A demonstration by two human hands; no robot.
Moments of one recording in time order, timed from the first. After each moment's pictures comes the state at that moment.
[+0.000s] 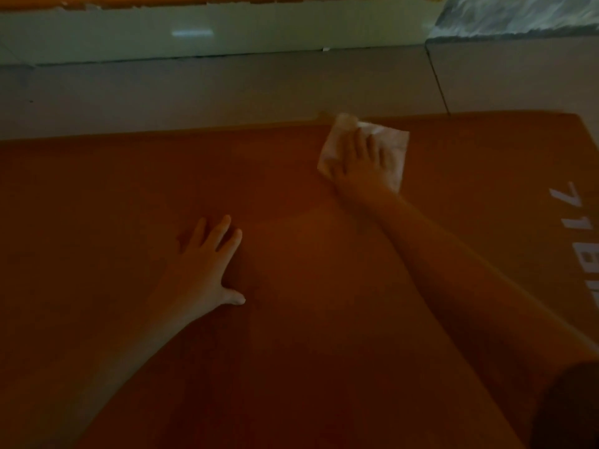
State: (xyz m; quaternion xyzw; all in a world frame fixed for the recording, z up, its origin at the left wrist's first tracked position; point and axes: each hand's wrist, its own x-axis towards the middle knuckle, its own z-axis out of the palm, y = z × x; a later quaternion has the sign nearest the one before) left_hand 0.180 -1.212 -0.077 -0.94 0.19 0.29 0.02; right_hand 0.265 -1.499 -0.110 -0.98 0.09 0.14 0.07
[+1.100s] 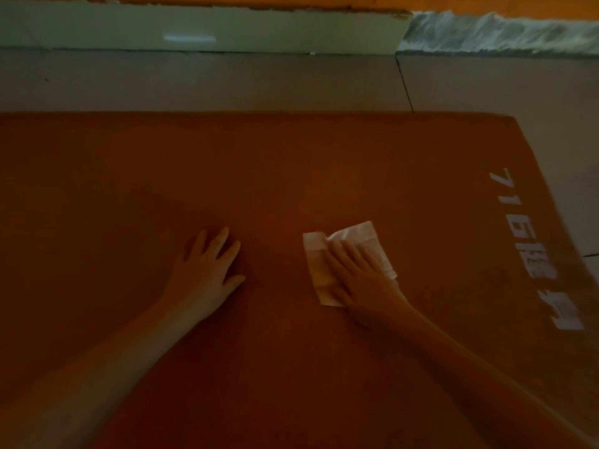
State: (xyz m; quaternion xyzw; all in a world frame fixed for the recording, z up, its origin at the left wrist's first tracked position) left_hand 0.099 -1.210 -0.064 -0.94 0.18 0.30 0.00; right_hand 0.025 -1.500 -0.104 -0.97 -0.14 0.21 0.06
